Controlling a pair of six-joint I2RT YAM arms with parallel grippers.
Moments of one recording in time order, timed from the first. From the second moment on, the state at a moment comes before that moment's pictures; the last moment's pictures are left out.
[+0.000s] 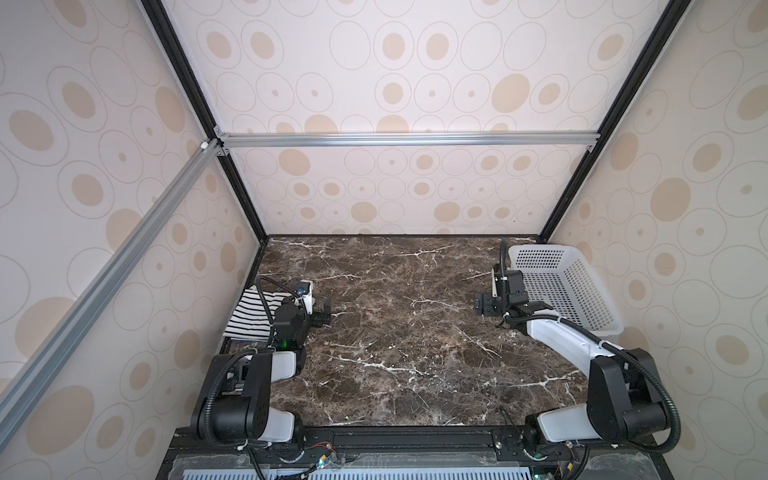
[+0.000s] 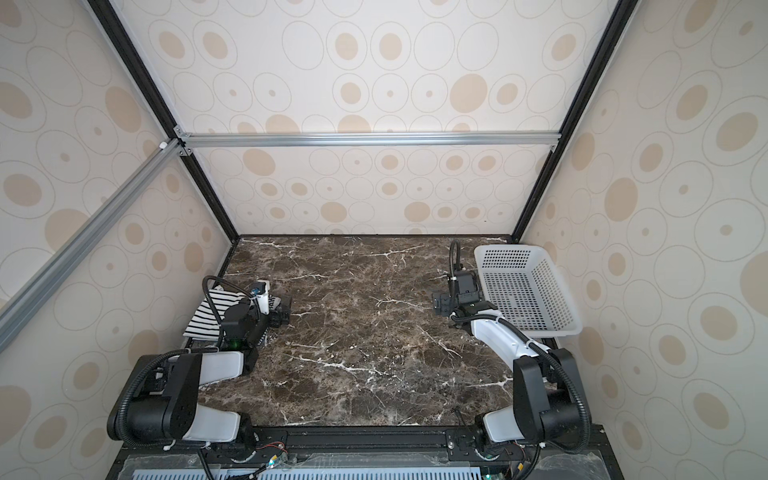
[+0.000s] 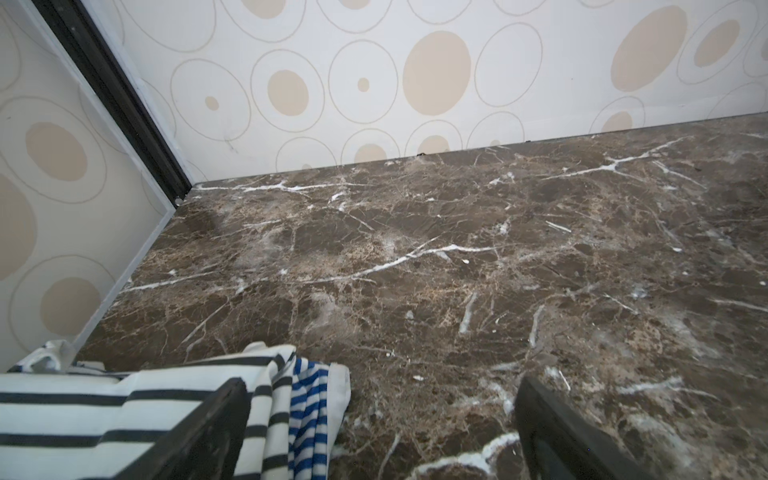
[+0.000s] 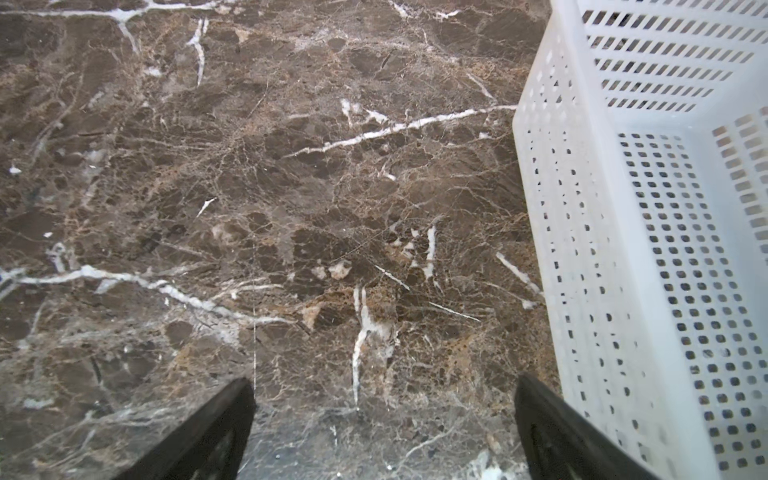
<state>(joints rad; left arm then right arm) 0.01 1.44 0.30 0.90 0.10 0.10 0.21 1.42 0.80 -0.18 0.24 0.09</state>
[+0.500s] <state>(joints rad) 0.01 1.57 0.20 1.23 0.09 0.10 0.13 1.48 0.65 0.23 0.16 -0.06</state>
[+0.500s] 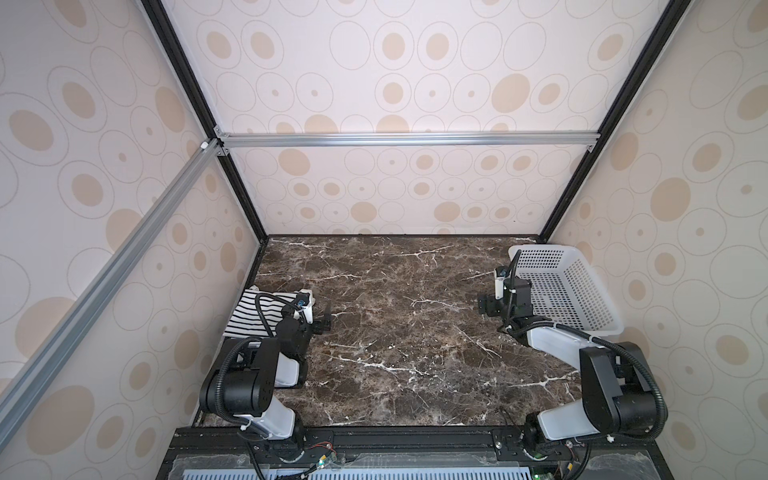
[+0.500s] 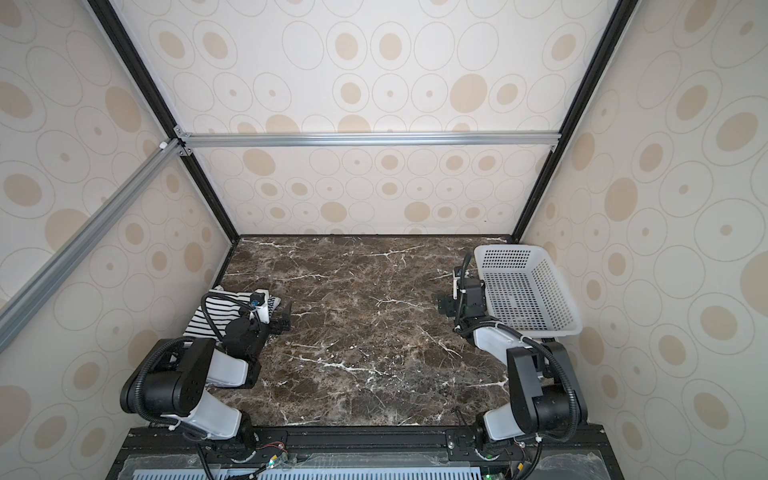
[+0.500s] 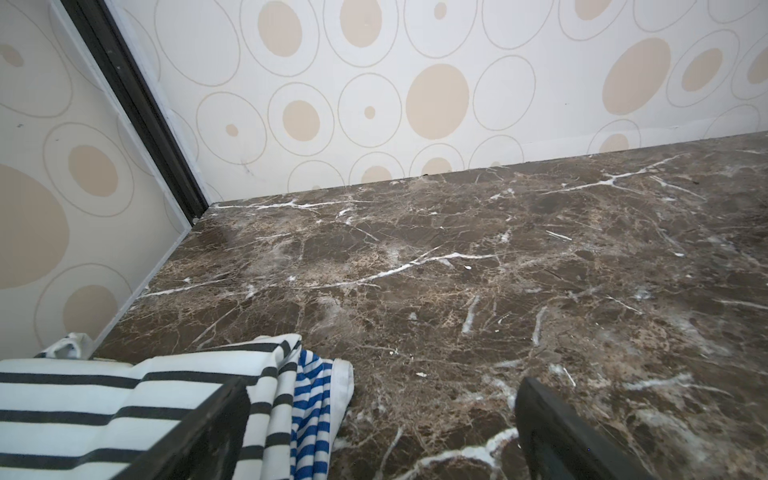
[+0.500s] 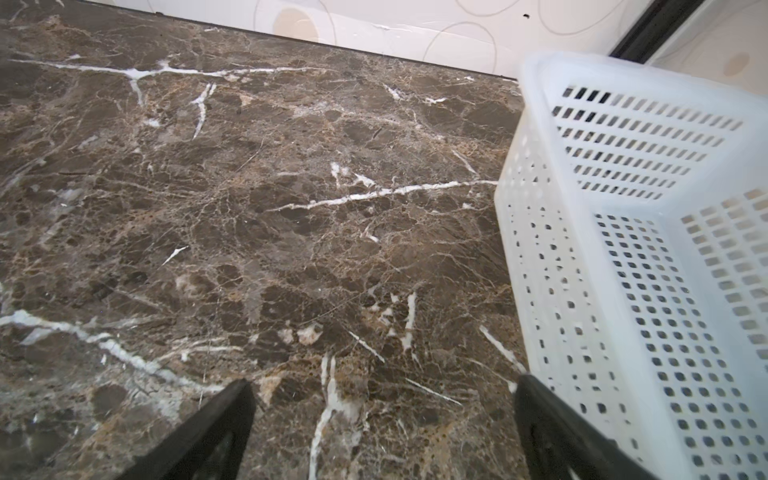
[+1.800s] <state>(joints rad) 0.01 1.57 0.20 1.26 0.09 0.10 0.06 1.52 0.45 0.63 0.00 -0.06</state>
